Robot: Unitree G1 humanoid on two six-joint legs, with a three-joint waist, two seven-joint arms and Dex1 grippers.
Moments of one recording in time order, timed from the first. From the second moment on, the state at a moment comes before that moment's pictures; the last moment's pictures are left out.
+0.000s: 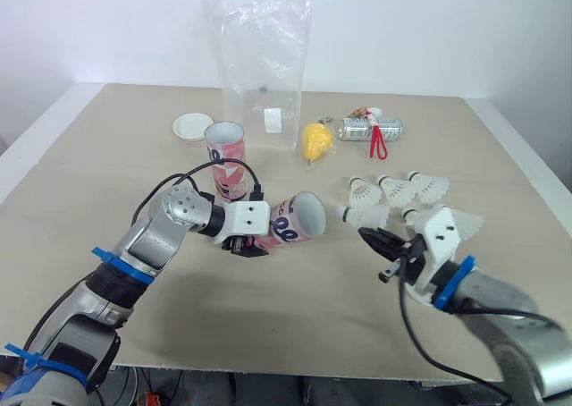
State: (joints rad) left arm -0.71 0.58 -0.42 0.06 0.10 0.26 -1.22; right arm 0.01 -0.74 -0.21 -0.70 0.51 0.53 0.59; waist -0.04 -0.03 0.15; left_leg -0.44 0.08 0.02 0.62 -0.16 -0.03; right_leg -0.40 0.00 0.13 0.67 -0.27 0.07
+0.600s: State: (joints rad) left arm -0.75 0.53 -0.42 0.07 0.06 0.40 -1.26; right arm -0.33 -0.92 -0.01 -0.50 0.26 0.16 0.94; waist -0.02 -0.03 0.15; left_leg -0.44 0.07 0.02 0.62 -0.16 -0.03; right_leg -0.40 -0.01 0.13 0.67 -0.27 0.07
